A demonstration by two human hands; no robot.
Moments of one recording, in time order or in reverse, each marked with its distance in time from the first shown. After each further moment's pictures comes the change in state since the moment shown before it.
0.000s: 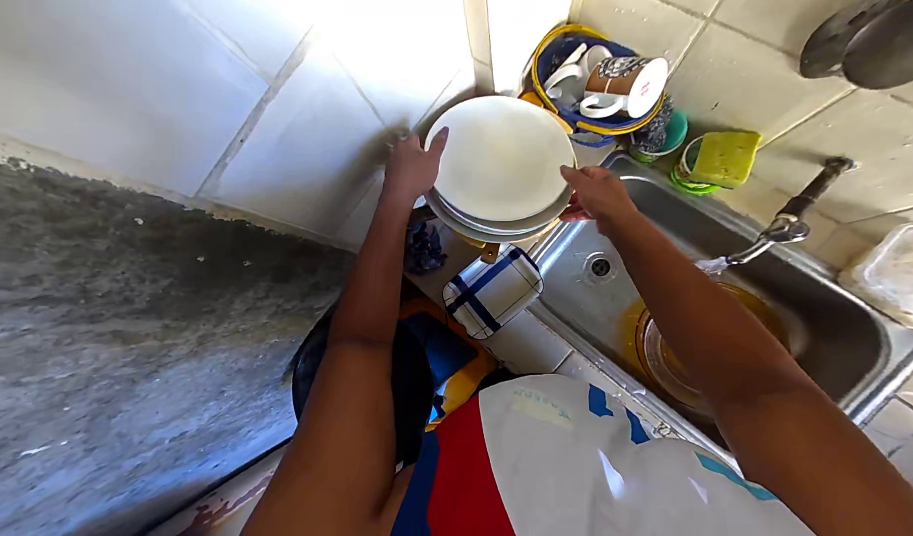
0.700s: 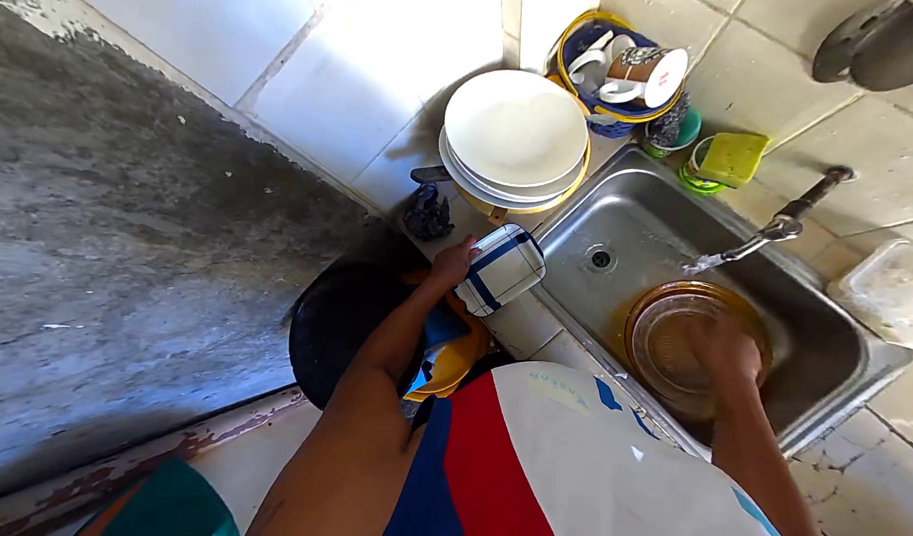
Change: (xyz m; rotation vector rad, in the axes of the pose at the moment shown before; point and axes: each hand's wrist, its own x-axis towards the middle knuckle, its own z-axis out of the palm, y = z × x) left_hand -0.130 -0.126 0.171 0.200 -0.301 0.153; right_hand -0.160 0.209 -0.149 -0.897 0.307 0.312
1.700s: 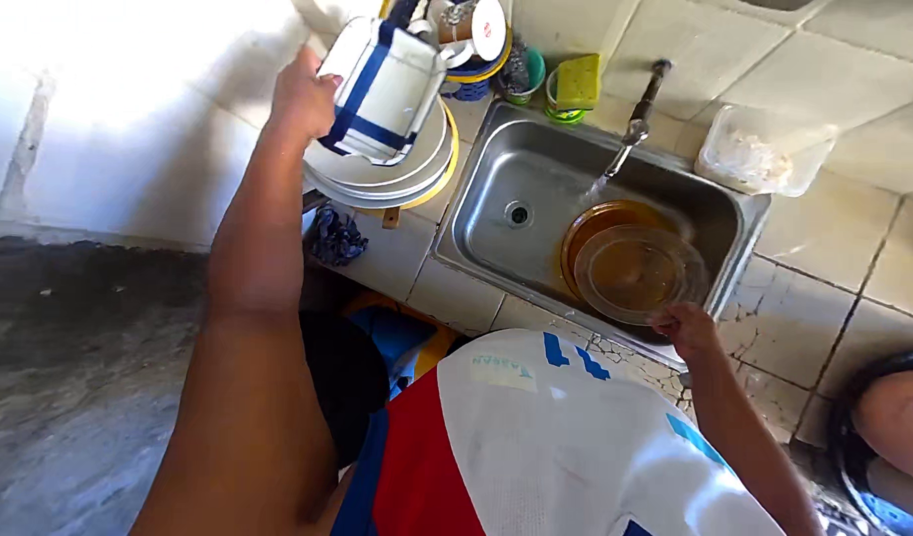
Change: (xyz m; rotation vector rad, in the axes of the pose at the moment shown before) left_hand 0.107 0.142 -0.232 -0.011 0.228 0.122; right_hand -0.035 0.187 0.102 1.383 0.037 0.306
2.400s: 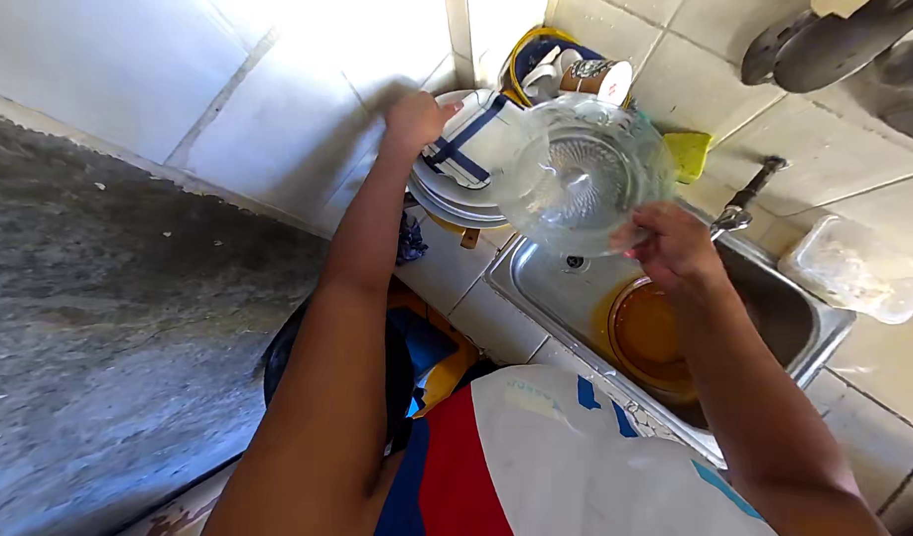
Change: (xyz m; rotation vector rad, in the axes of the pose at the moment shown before) left_hand 0.020 -0.033 -0.003 0.184 -0.108 -0.170; right_hand -0.096 -0.245 0.294 -0.062 -0.555 -0.262
